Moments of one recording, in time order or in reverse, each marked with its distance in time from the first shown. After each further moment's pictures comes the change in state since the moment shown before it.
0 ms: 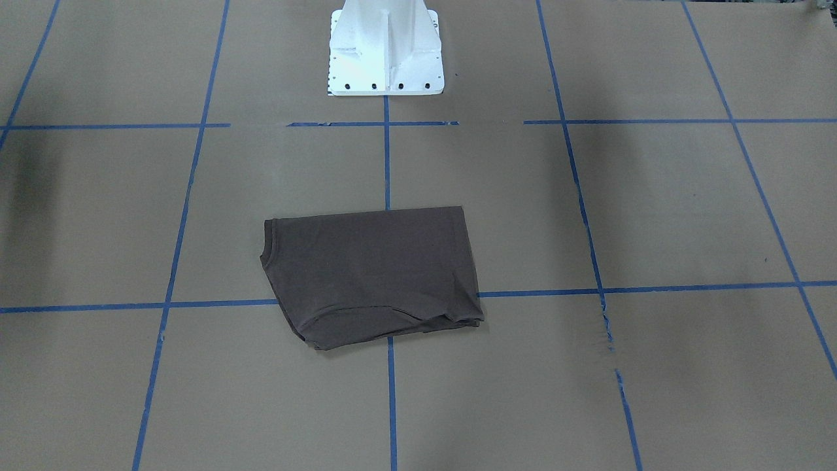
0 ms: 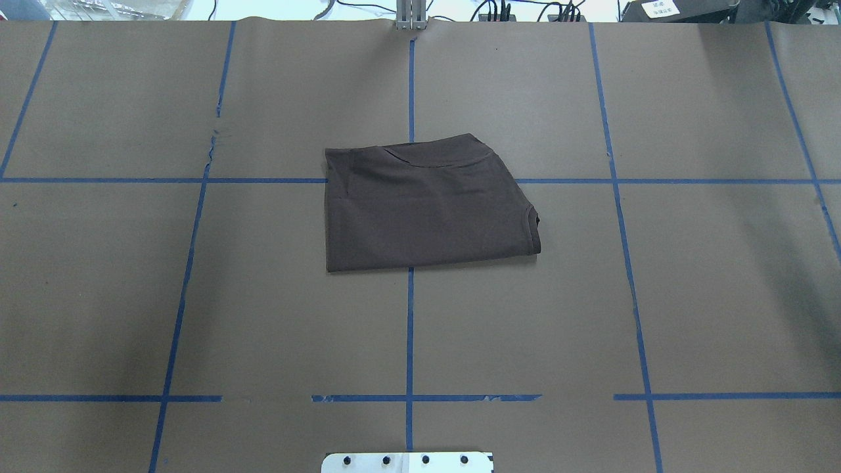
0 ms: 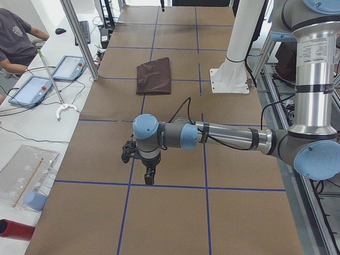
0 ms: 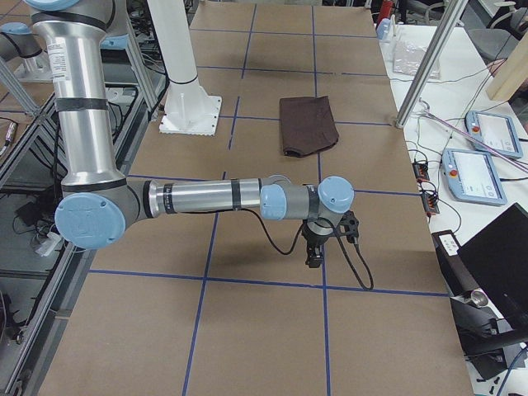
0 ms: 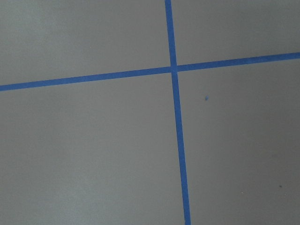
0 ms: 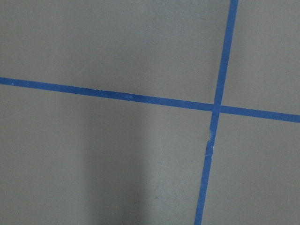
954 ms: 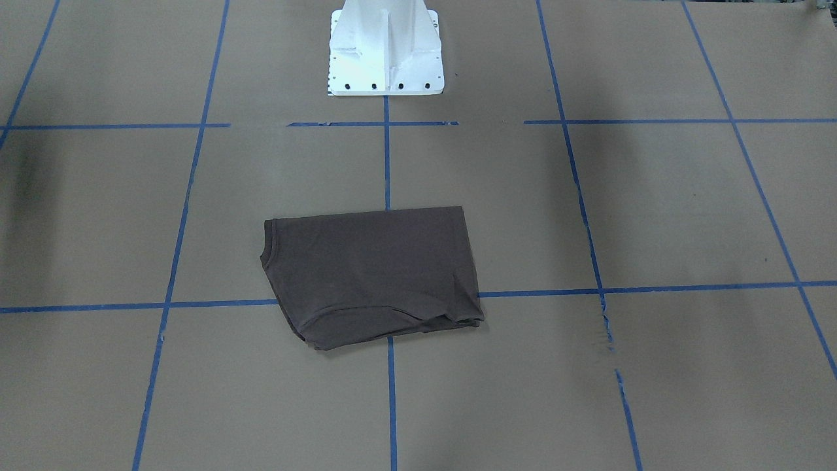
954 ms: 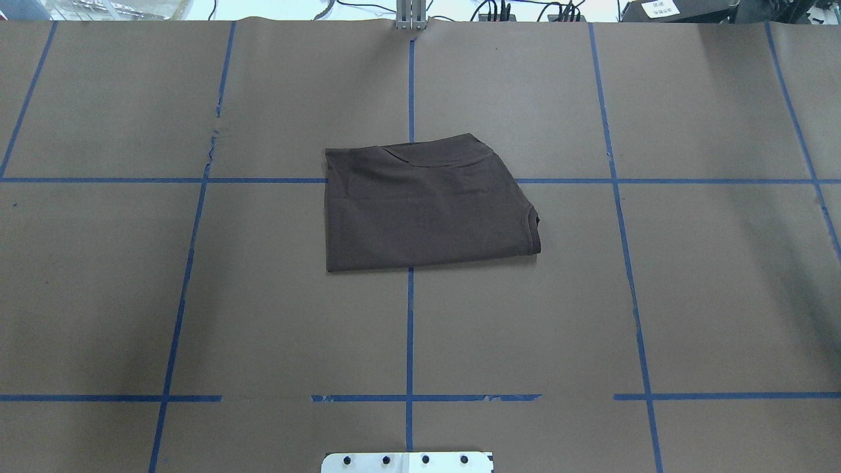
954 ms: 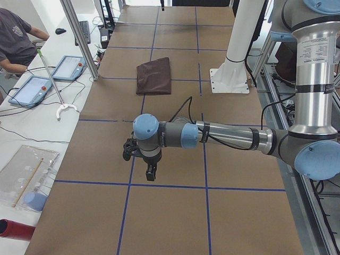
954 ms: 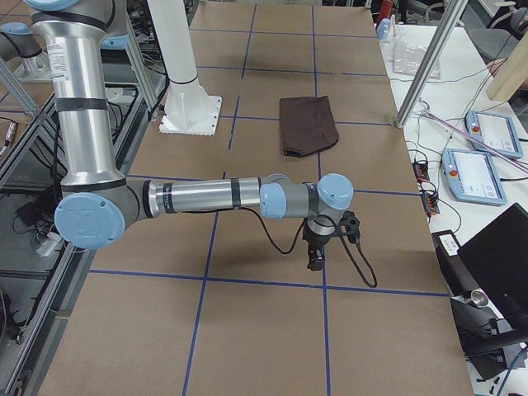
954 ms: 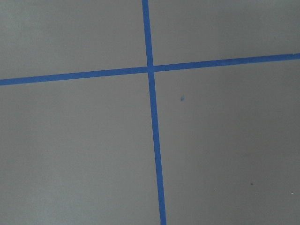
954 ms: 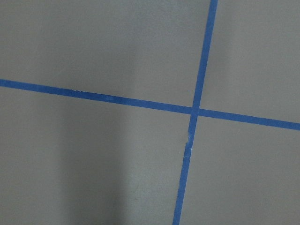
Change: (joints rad) left arm -0.001 0.005 -0.006 0.008 -0.062 -0.004; right arm 0.001 -0.009 0.011 0.032 -0.046 0.001
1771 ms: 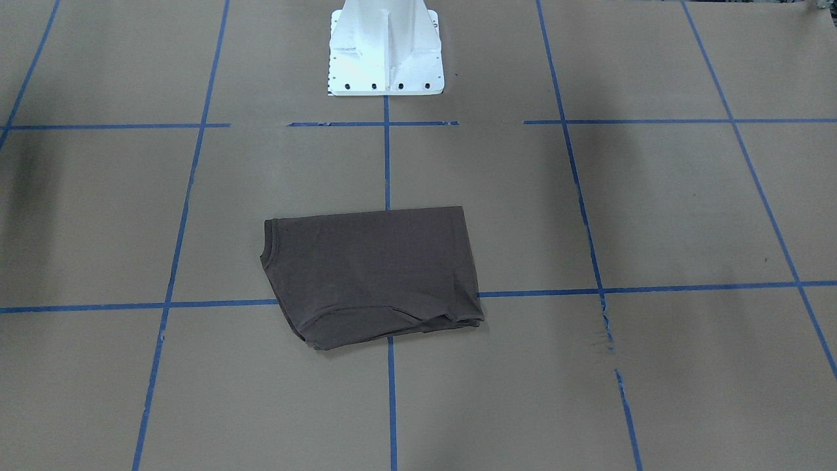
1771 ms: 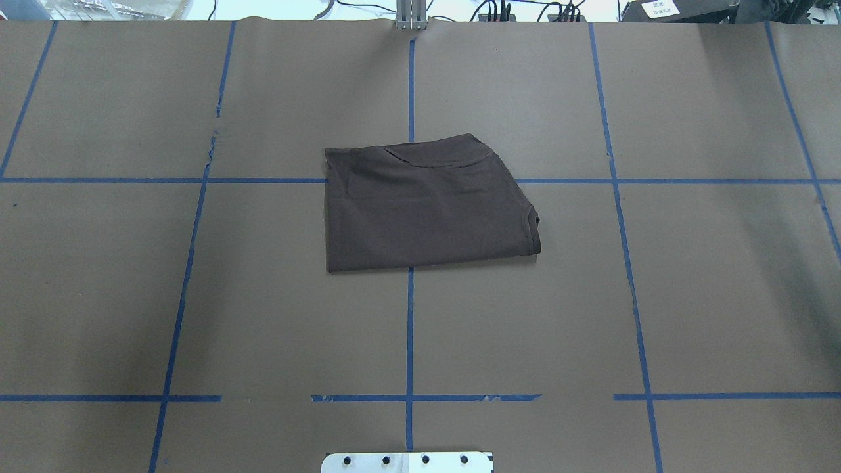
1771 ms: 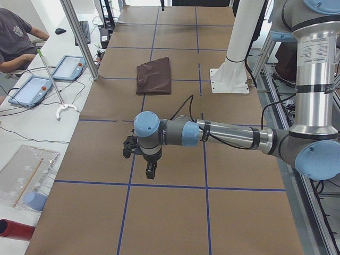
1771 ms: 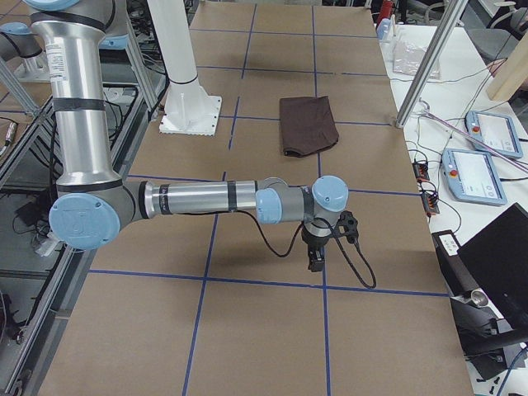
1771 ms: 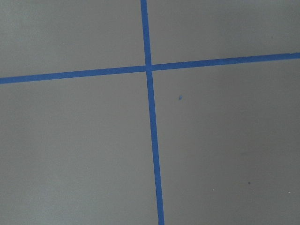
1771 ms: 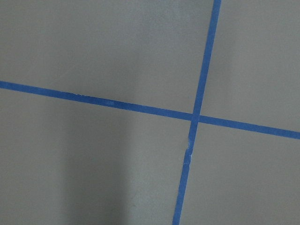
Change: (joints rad) left arm -0.002 0.001 -0.029 0.000 -0.002 -0.003; right arm 0.000 -0.017 -0.003 0.051 0.004 0.011
